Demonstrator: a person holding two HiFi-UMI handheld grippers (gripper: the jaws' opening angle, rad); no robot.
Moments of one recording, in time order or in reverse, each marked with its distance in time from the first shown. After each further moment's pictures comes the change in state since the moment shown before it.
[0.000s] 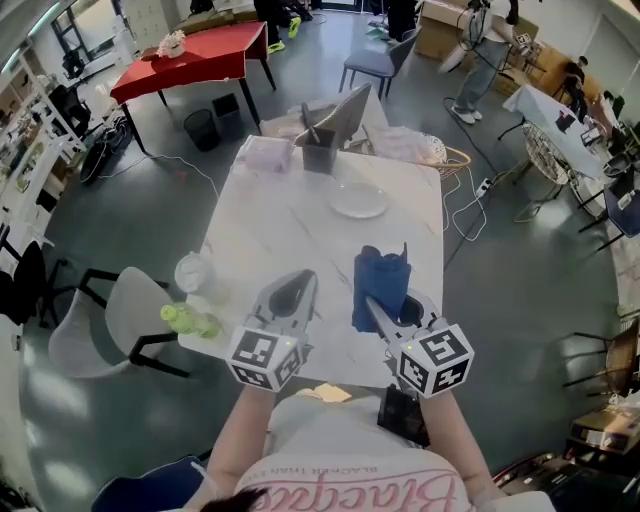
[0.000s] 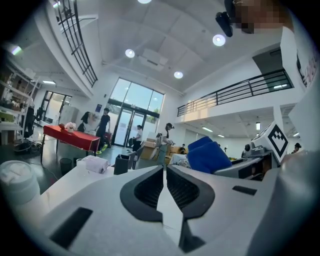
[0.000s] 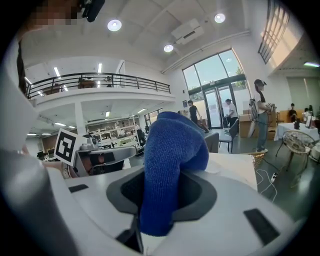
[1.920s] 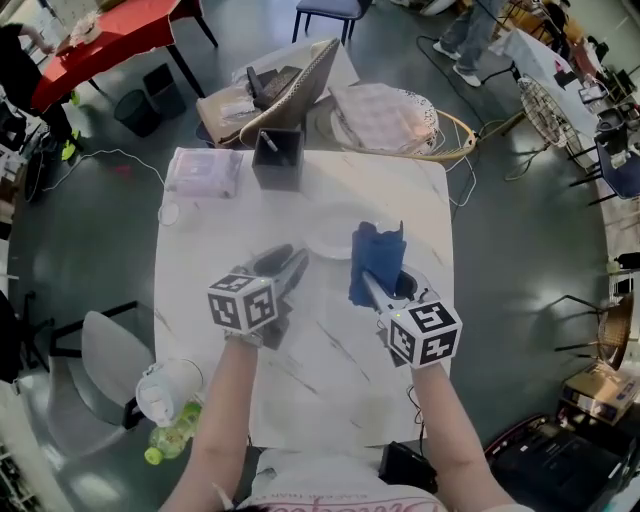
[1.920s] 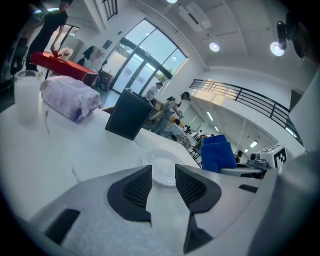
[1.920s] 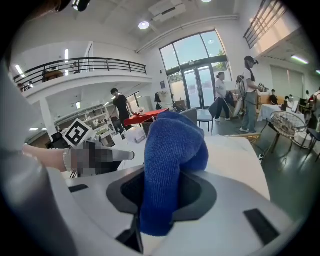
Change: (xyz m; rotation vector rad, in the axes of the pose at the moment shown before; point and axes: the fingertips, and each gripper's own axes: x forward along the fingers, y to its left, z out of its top) left arm 0.270 0.172 -0.135 -0.391 0.462 -0.190; right arm 0.211 -0.212 -0.042 0.148 0.209 -0.217
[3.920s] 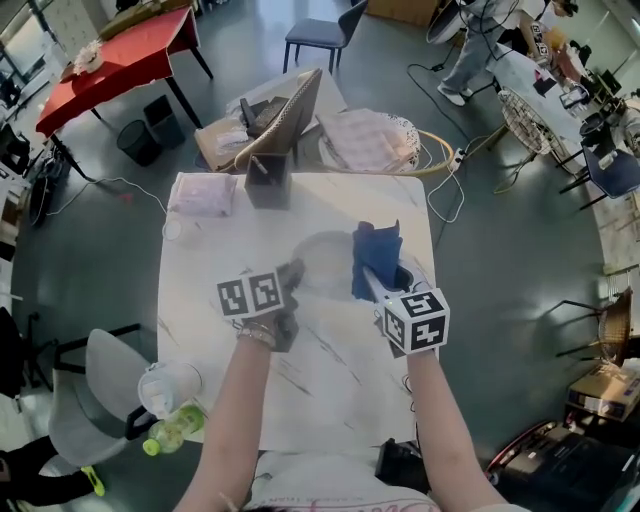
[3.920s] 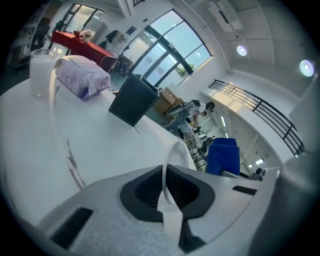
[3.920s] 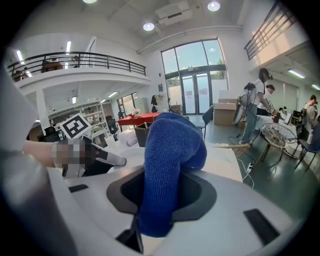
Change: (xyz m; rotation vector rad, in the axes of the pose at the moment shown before) left arm 0.008 -0.025 -0.008 -0.232 0.078 0.069; right arm -0.028 -0.028 0.018 -0.053 -0.036 -0.088
